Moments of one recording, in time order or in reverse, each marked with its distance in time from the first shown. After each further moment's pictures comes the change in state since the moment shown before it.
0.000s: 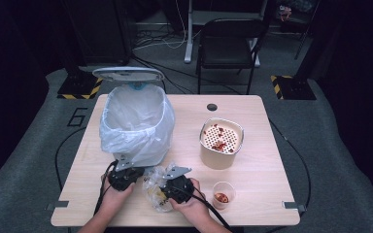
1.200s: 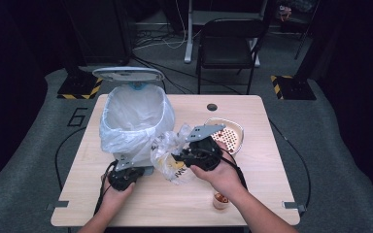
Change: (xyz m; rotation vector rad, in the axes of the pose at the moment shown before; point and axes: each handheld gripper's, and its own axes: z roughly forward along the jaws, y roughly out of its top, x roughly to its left) left arm 0.000 0.000 0.000 -0.003 -0.003 -0.003; right arm -0.037 0.099 -0.141 -0.114 0.100 -0.076
